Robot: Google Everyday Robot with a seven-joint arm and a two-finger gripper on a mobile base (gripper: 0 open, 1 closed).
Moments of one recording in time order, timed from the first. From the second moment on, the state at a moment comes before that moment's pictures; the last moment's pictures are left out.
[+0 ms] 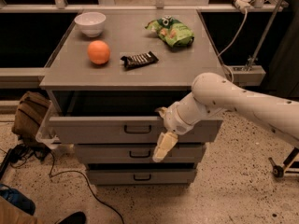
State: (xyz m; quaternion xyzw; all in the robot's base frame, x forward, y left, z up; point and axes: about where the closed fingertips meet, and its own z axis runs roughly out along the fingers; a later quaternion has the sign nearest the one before) arm 0.548 -0.030 0.666 -0.65 0.69 0.20 0.25
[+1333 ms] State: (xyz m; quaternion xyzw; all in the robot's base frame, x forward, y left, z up) arm 0.473 -0.060 0.693 -0.61 0.73 0.20 0.24
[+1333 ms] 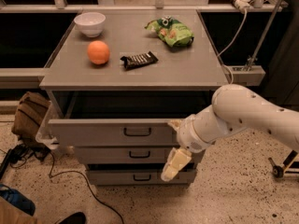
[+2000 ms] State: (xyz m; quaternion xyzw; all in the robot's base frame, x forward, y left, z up) arm 0.527 -0.086 0.711 -0.59 0.74 0.17 0.27
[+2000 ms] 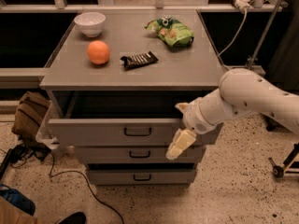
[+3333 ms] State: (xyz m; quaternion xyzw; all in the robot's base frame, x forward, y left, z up) arm 0.539 -0.036 0.666 -0.65 0.70 0.24 0.20
